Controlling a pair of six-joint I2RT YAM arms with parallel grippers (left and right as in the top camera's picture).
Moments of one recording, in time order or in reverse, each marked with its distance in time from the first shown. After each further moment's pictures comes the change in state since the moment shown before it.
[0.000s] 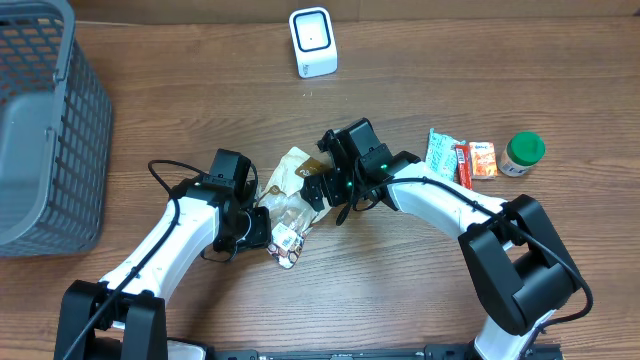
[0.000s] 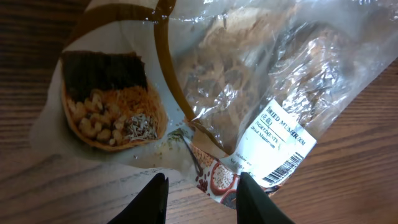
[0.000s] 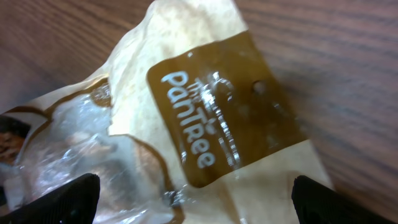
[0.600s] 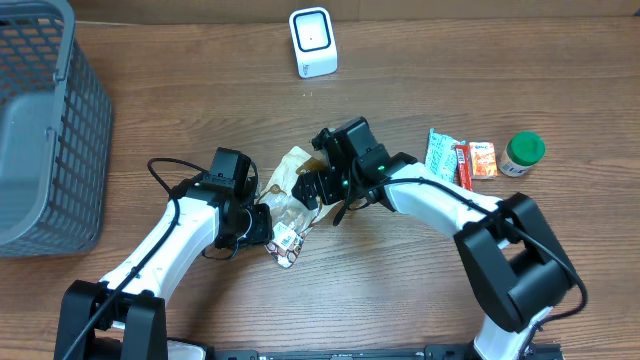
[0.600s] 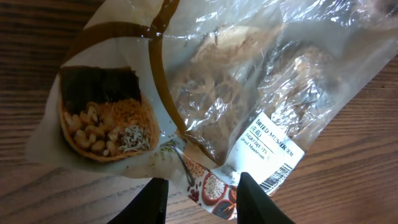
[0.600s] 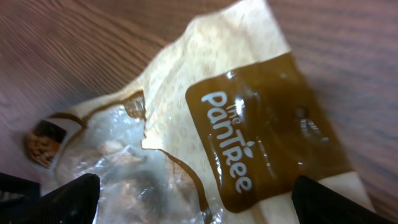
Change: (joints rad) left arm 0.000 0.000 -0.002 0.040 0.000 -0.002; right arm 0.014 0.027 -0.001 0.077 -0.058 0.026
